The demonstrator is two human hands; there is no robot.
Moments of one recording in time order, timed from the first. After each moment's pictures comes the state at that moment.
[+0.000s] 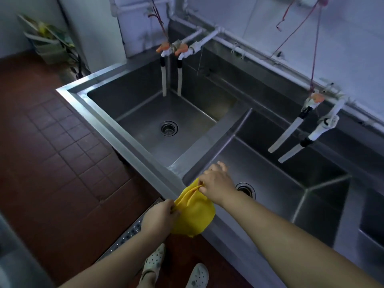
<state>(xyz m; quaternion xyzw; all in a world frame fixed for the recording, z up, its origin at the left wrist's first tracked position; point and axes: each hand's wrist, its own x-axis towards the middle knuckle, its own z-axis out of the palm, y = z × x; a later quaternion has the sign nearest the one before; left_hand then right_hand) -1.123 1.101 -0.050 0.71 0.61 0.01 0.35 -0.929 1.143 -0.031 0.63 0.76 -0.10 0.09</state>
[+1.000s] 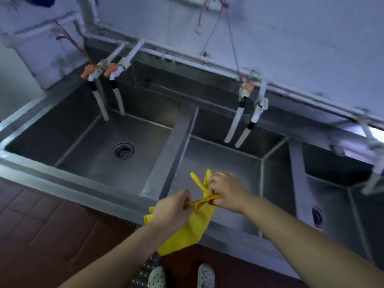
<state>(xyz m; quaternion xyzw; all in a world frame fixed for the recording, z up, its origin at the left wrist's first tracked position) -1.071 1.159 -0.020 0.87 0.36 0.04 0.34 -0.879 1.085 0.014 0.73 0.67 -0.14 0.04</state>
